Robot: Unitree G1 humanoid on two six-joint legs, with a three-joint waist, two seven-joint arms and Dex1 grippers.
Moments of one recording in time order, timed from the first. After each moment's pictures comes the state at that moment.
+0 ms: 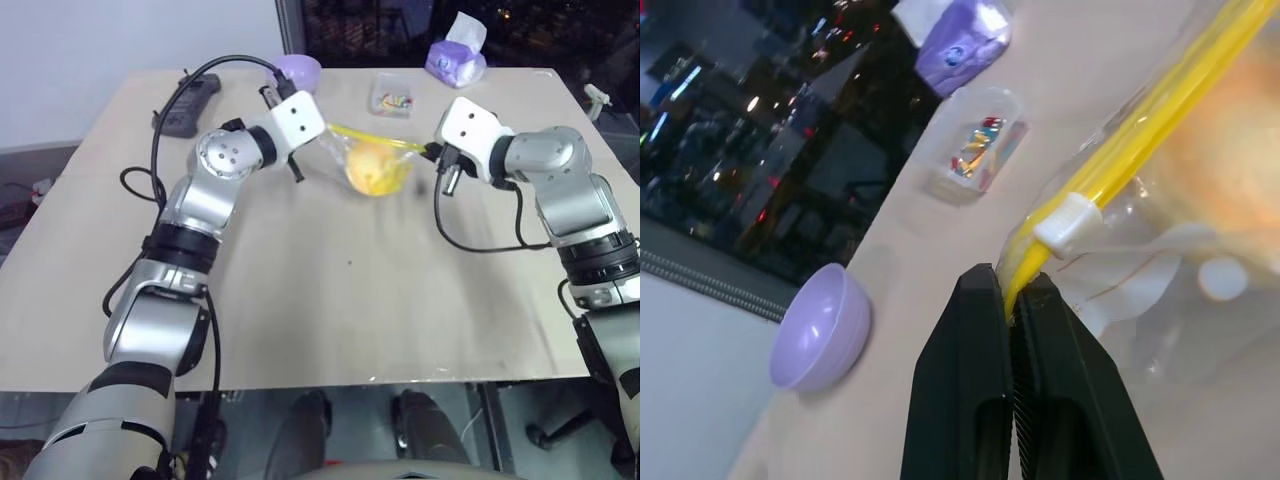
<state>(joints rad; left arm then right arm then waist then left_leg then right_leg) -1.05 0.56 -0.25 0.55 0.17 -0.03 -0.65 -0.99 -0.61 0.28 0.29 -0.17 0.27 0.89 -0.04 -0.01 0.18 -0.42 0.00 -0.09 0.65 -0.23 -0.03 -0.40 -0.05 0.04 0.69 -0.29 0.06</state>
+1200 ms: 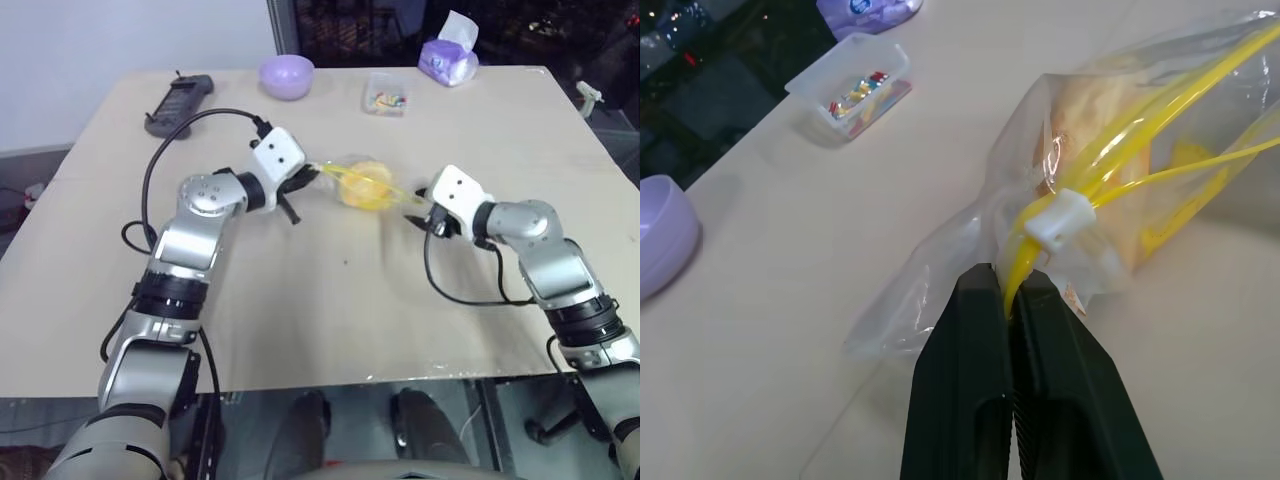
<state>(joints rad) -0.76 0.57 -0.12 0.17 -0.03 0.33 -0.77 -0.64 -0.55 0.25 -0.05 -0.10 0.40 0.76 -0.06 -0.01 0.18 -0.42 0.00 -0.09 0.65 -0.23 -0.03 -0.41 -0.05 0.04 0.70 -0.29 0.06</state>
